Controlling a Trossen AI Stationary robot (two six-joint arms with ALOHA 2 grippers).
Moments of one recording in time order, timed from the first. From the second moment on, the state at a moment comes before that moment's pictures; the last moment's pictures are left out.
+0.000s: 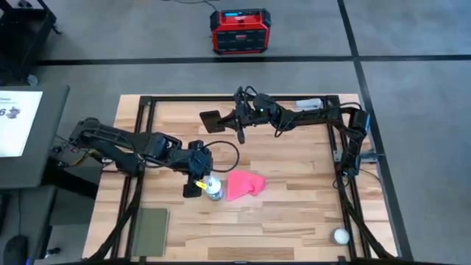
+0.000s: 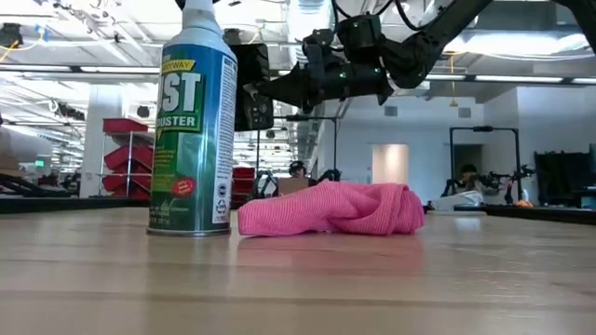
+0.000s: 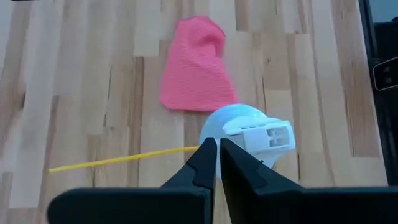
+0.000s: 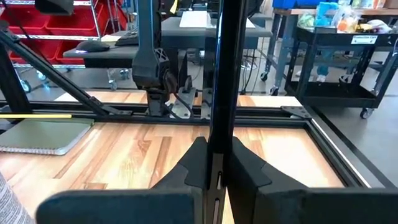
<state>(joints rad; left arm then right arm) -0.26 1.42 1.42 -1.03 -0.14 -0.23 -0.37 1.87 1.14 0.63 -0.42 -0.08</state>
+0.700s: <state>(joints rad) -0.25 1.42 1.42 -1.04 -0.14 -0.24 -0.37 1.98 1.15 0.75 -0.42 -0.01</state>
